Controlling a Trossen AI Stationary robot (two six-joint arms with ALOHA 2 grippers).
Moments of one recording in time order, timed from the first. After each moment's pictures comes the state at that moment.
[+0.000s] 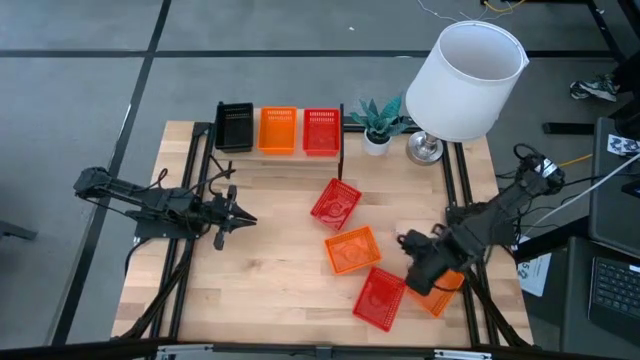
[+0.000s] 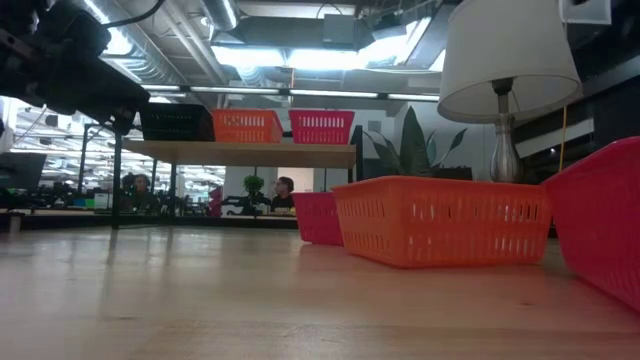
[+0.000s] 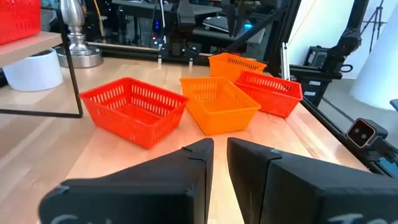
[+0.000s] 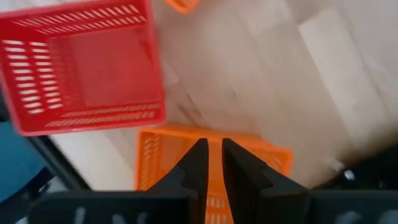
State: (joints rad) left arm -0.24 0.19 0.01 0.14 -0.17 -0.15; right arm 0.68 1.39 1.17 -1.23 0.07 1.26
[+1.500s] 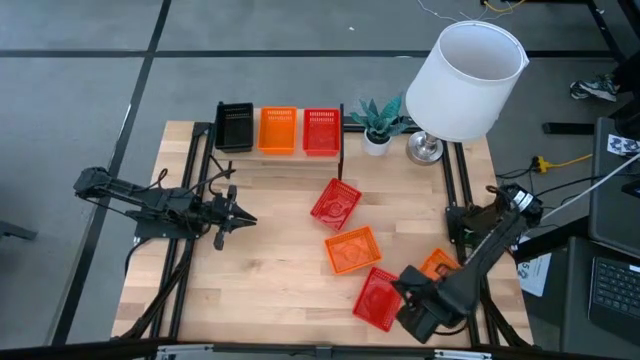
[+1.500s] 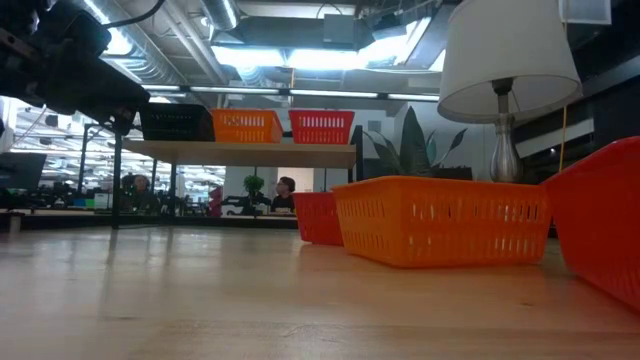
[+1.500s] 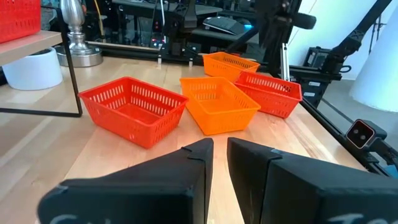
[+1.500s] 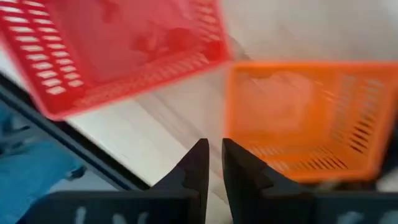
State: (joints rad) left arm -0.24 0.19 0.01 0.14 -0.17 -0.15; right arm 0.86 1.77 1.48 -1.34 0.01 1.64
